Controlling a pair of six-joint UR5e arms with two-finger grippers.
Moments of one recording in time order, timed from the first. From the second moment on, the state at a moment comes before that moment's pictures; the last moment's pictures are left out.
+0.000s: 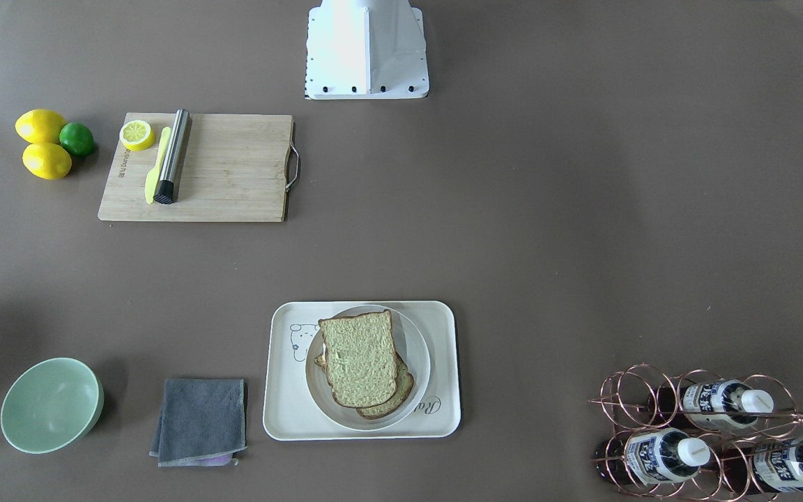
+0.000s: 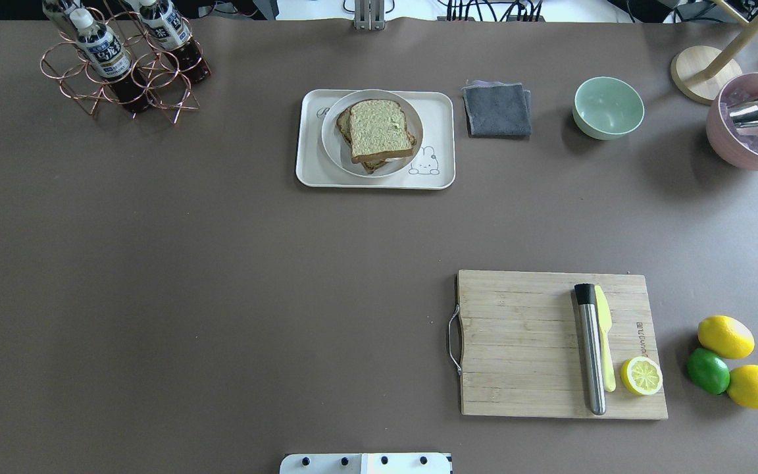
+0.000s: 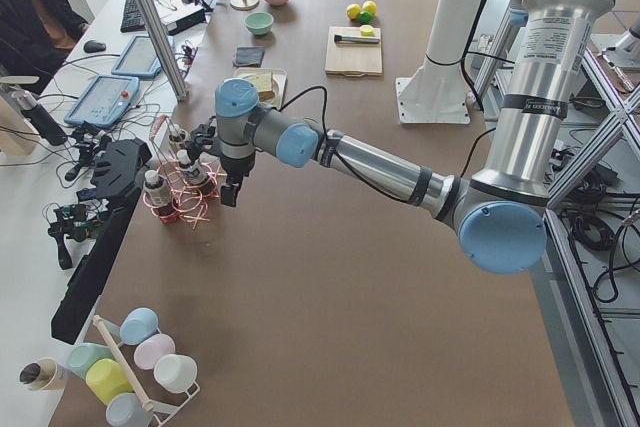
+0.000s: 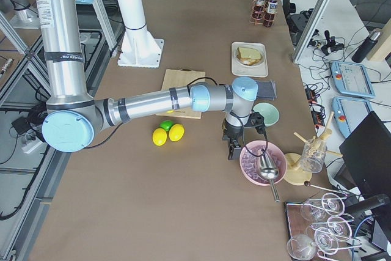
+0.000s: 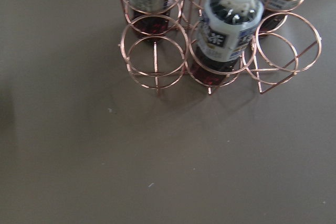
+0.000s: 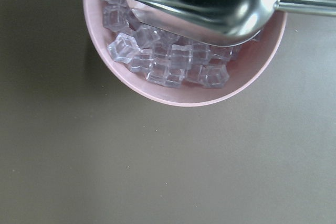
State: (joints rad) left arm -1.40 -1.76 -1.74 -1.63 -2.30 -0.23; right arm 1.41 -1.49 1.72 -1.75 2.16 -0.04
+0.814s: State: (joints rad) left arm -1.53 -1.63 -1.71 -1.43 -2.30 0.25; right arm 1.59 -1.49 1.68 -1.95 2.17 -0.32
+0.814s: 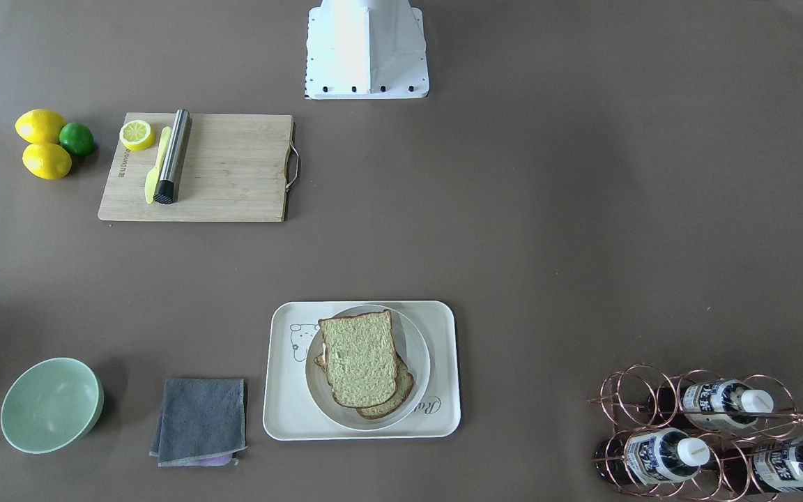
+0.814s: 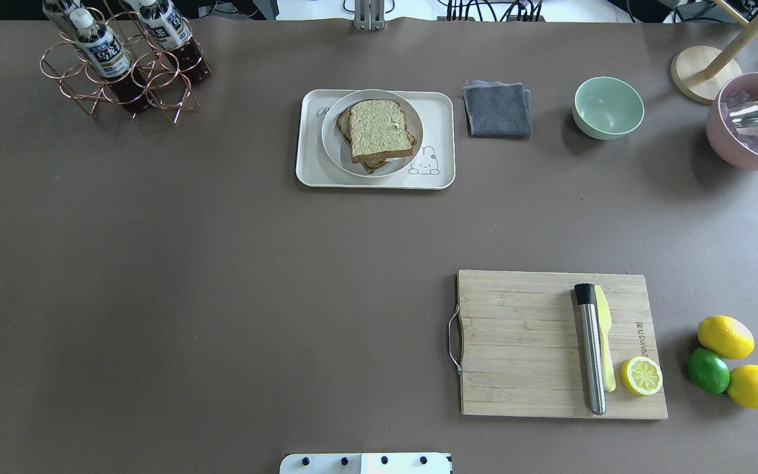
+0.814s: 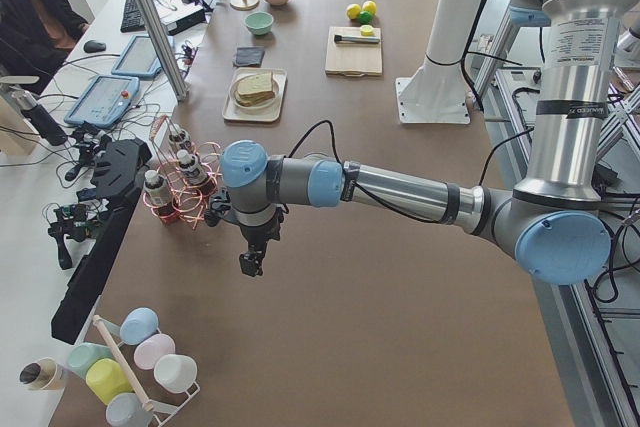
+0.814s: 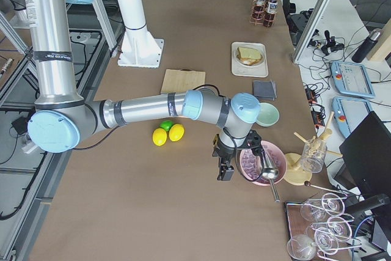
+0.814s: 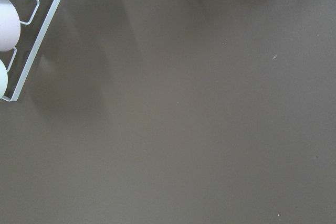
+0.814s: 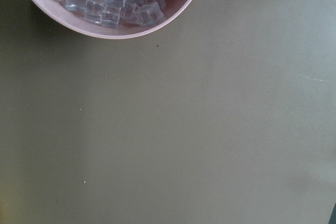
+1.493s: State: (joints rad) left arm -1.54 -1.55 -1.71 -1.44 -2.30 0.26; right arm 1.62 -1.51 1.69 -1.95 2.27 -0.32
